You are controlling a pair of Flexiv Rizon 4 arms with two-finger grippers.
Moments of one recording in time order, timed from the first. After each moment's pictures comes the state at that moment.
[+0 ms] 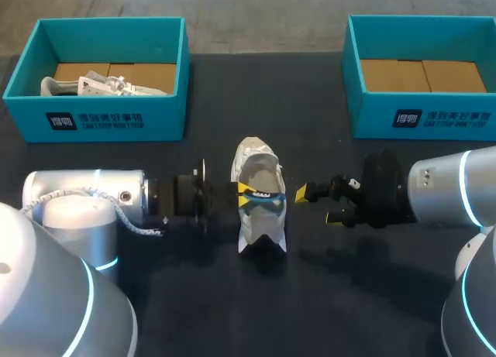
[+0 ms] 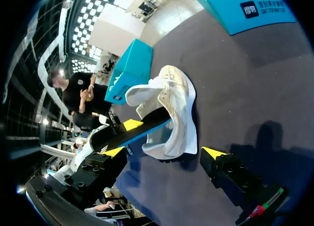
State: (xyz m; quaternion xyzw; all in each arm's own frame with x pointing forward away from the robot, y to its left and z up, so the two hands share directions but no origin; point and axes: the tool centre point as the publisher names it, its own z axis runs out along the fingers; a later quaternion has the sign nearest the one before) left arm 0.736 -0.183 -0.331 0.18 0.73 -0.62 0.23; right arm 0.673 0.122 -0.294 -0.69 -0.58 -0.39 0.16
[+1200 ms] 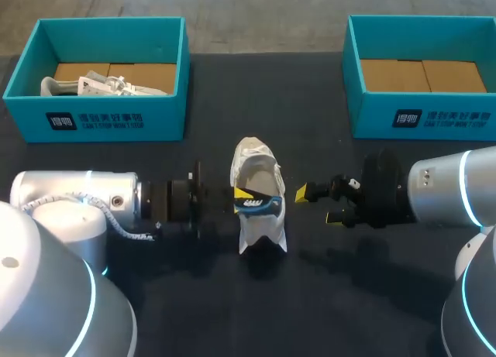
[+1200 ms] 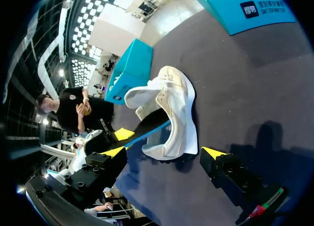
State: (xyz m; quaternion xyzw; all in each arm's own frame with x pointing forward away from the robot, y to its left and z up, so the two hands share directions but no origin) left arm 0.714 -0.175 -0.314 0.21 0.73 -0.60 0.24; right arm 0.673 0.122 -0.294 -0.69 -0.58 -0.39 0.16
